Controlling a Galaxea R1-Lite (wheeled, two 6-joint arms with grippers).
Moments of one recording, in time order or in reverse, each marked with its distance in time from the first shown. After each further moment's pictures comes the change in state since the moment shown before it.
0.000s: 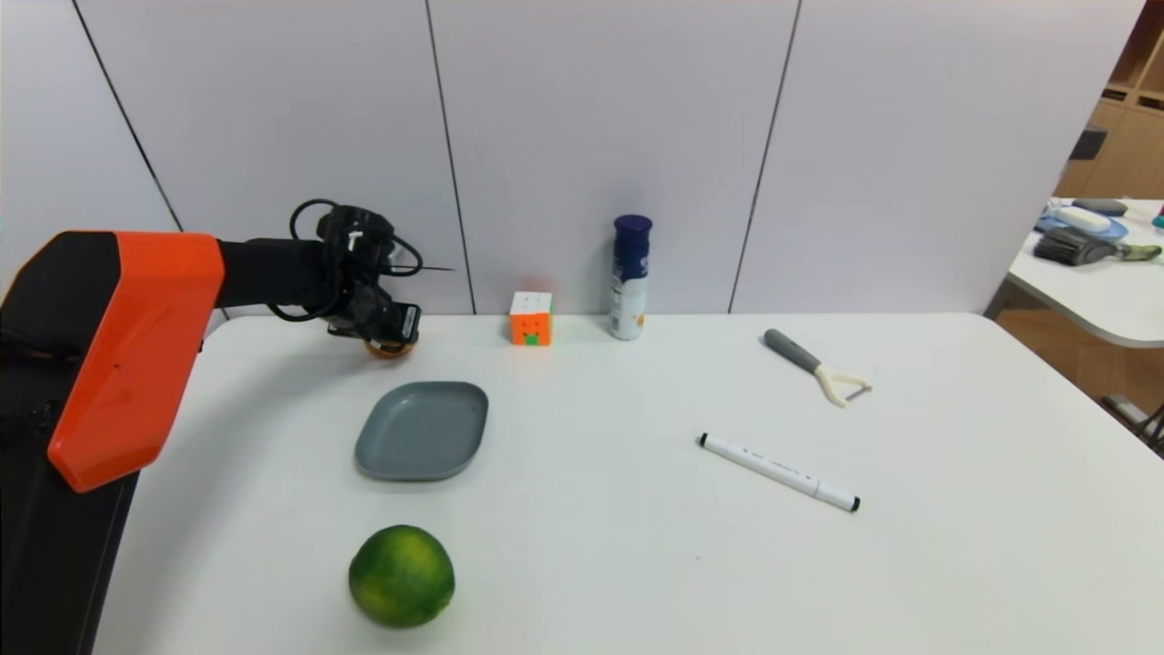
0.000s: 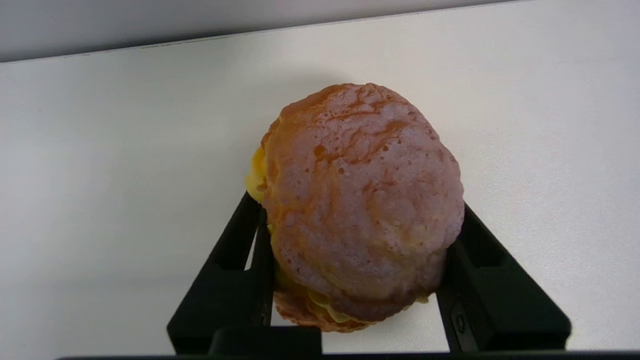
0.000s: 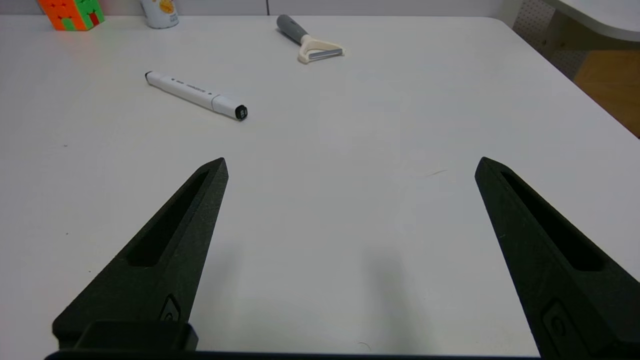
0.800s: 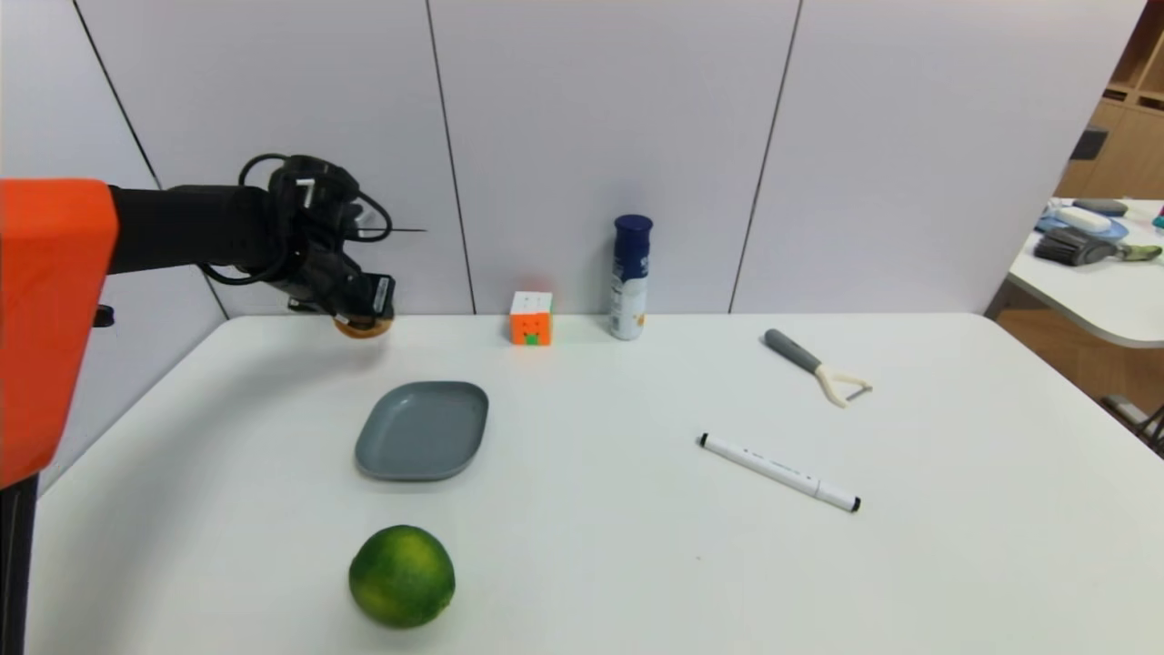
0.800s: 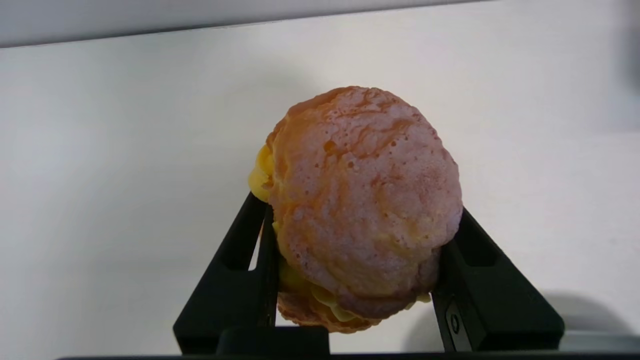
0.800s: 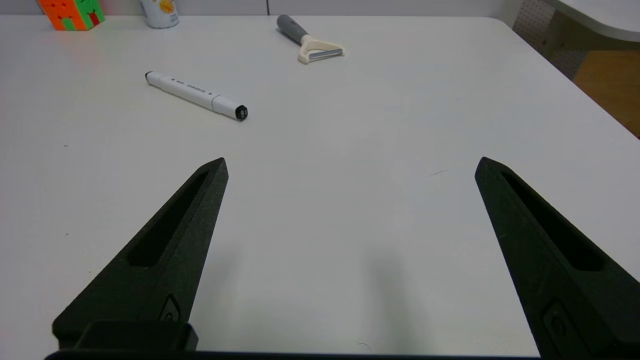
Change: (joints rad) left arm 0.005 -0.199 0.080 0.094 -0.004 -0.024; right arm 0.000 0.000 0.000 0.000 0.000 0.000
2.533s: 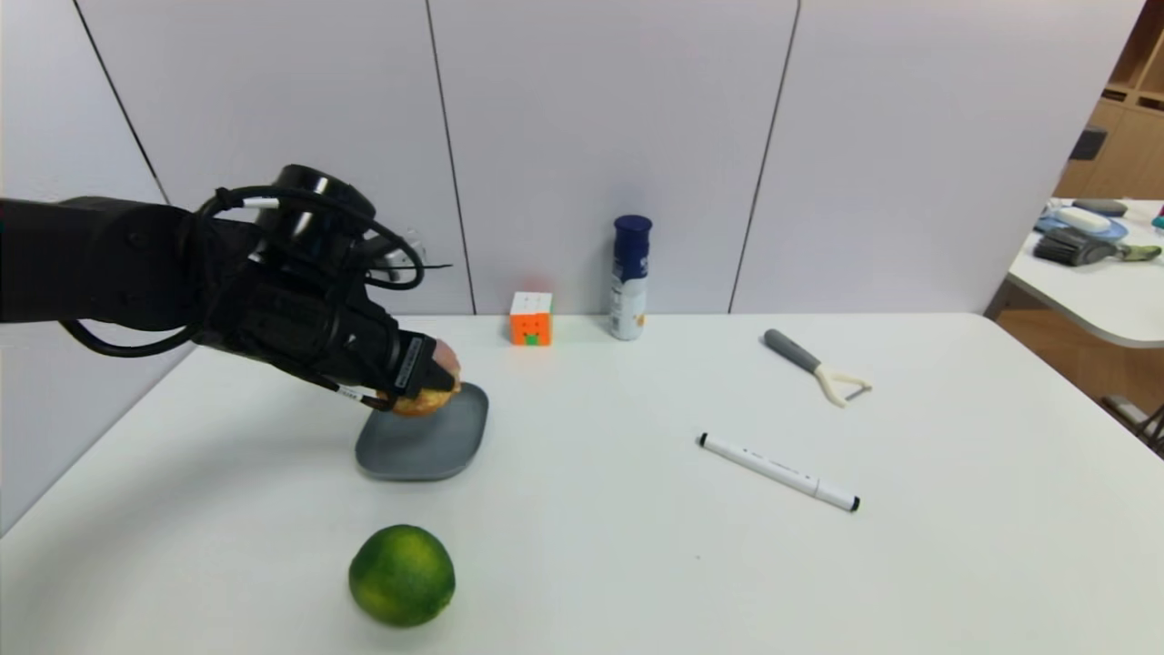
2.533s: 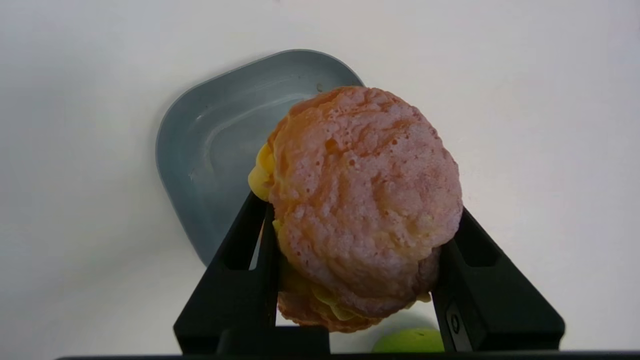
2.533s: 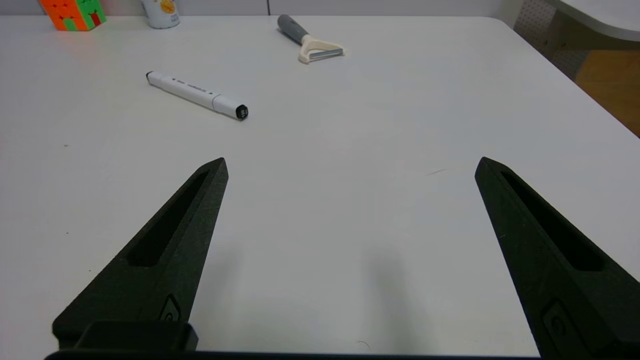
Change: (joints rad) left arm -0.233 -0.402 0.543 -0.064 -0.229 -0.020; right arm 0.000 0.000 0.000 0.000 0.000 0.000
